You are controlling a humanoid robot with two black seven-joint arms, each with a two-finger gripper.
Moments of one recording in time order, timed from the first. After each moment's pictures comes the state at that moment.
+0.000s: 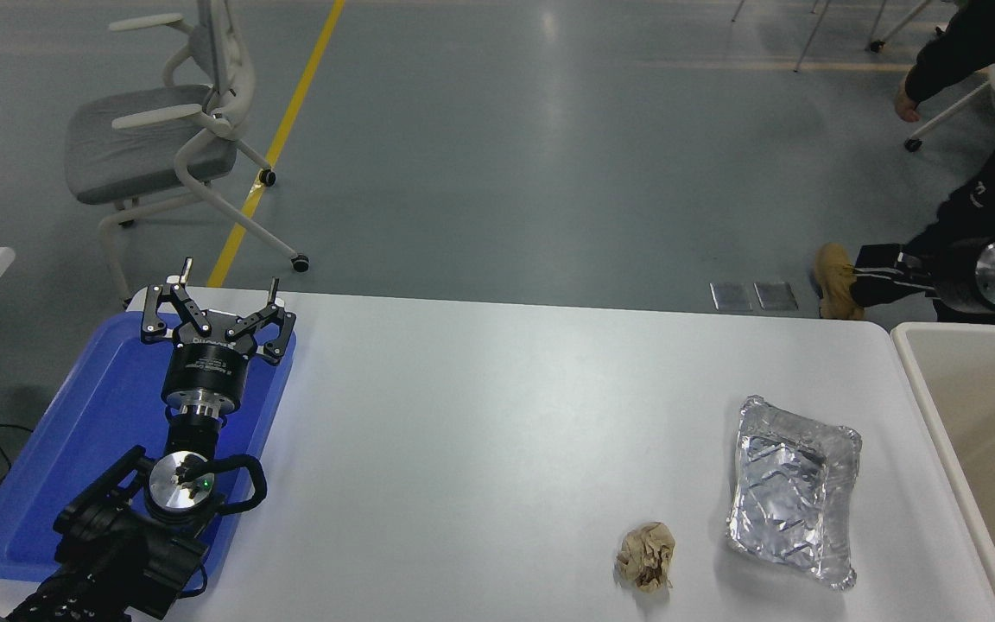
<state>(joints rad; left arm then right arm) -0.50 0.10 -1.16 -0.54 -0.09 -0.64 -0.36 1.43 -0.55 -0.98 0.59 -0.42 0.36 0.23</state>
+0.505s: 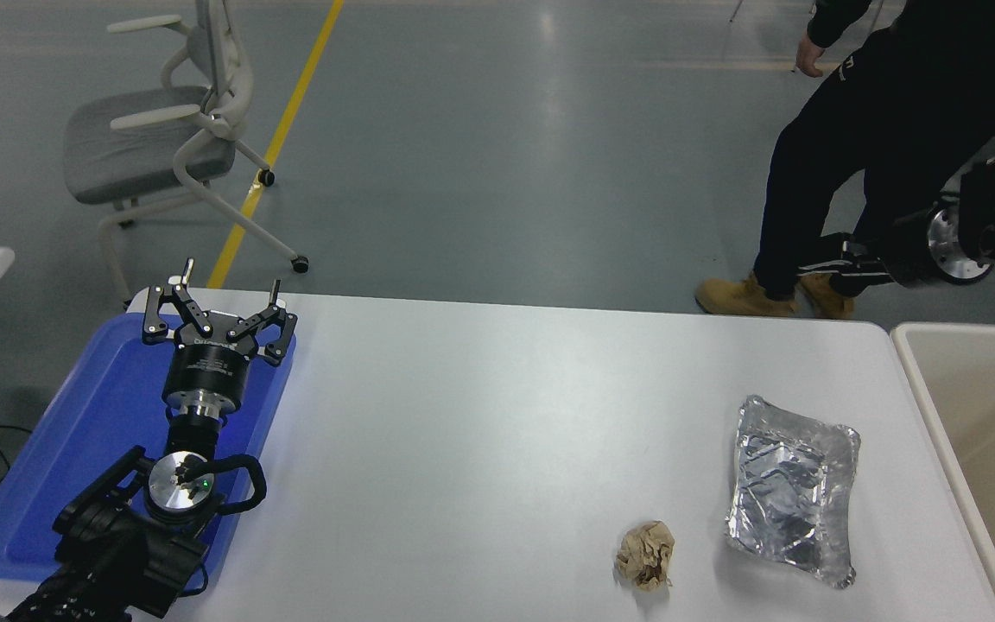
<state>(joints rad) -0.50 0.10 -1.16 -0.54 -0.09 -0.64 -0.36 1.80 -0.47 -1.21 1.09 -0.42 0.35 0.23</state>
